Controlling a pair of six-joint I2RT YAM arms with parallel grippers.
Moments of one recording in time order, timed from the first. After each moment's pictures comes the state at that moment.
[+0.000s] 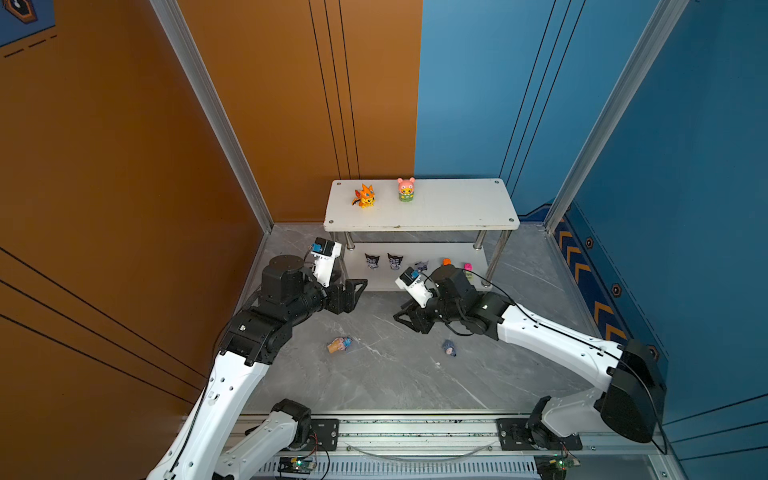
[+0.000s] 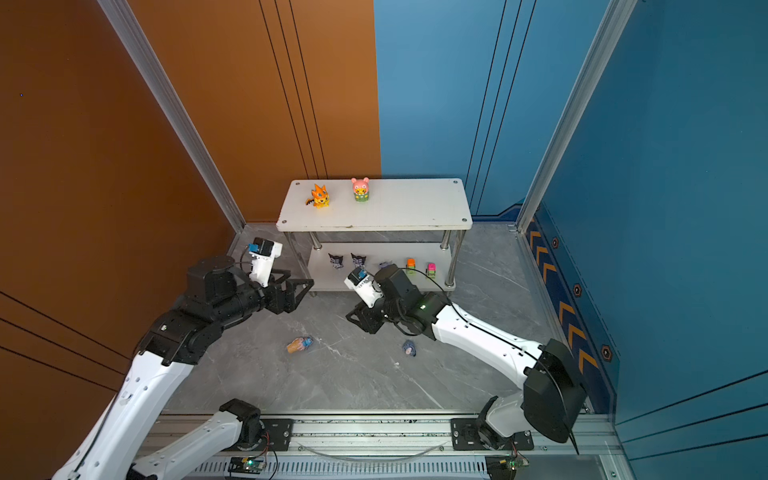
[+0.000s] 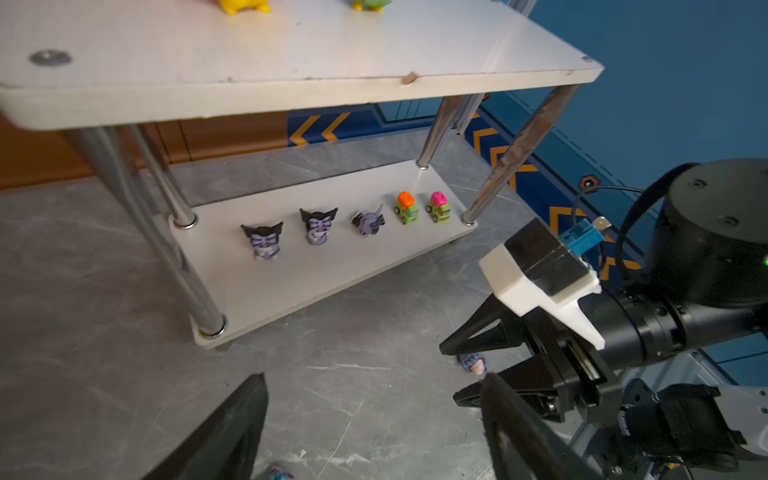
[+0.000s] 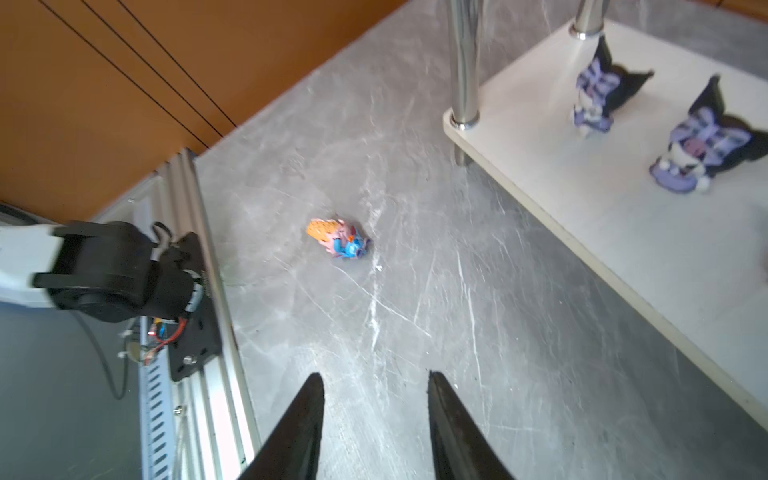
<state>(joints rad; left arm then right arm) -0.33 0.90 1.15 -0.74 0.25 -0.15 0.84 1.48 1.13 -0.37 -0.27 0.10</state>
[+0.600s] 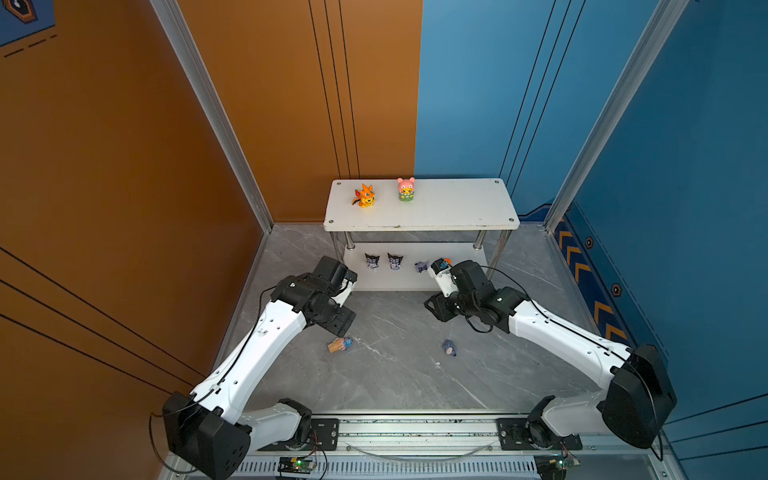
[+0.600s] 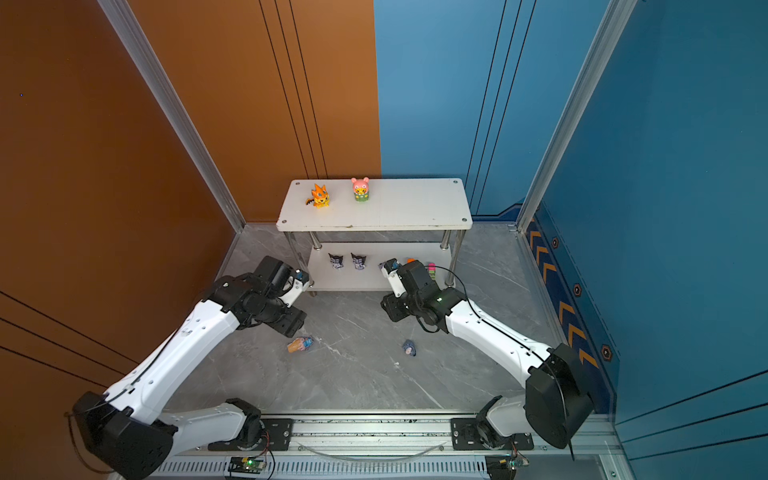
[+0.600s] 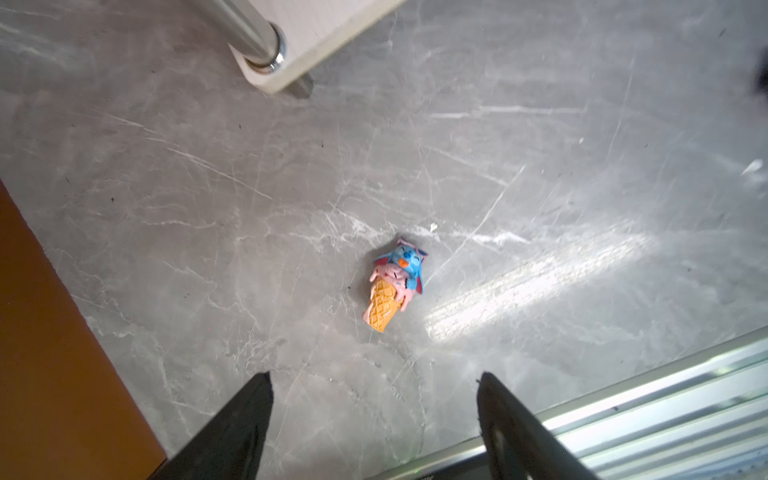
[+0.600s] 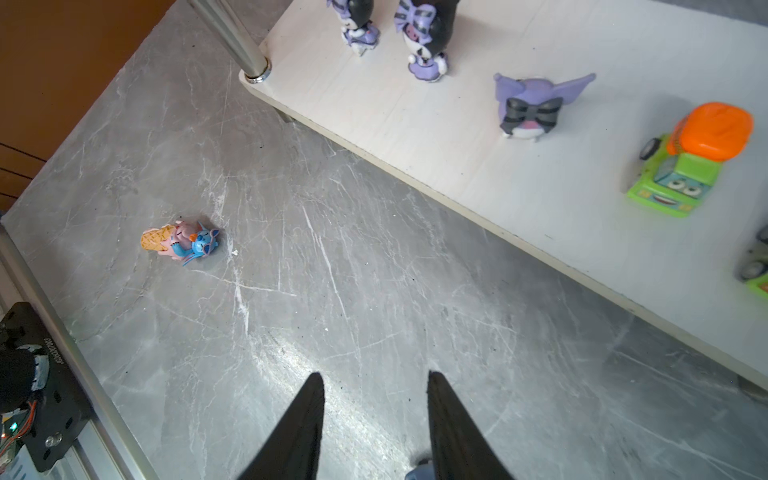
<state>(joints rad) -0.44 1.25 1.19 -1.21 -0.11 0.12 0.65 1.38 1.02 -0.45 -0.14 0.19</state>
